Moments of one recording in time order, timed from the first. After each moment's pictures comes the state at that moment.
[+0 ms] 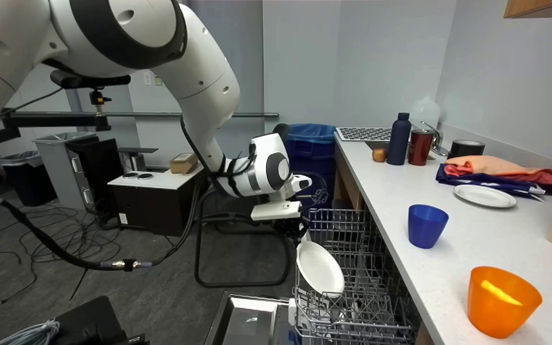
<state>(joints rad) 0.27 0.74 -0.11 -1.81 -0.40 2.66 0.09</state>
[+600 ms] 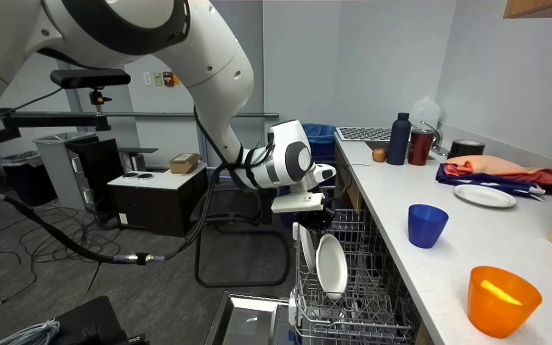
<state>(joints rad) 0.20 0.70 -0.13 -1.79 -0.40 2.67 0.09</state>
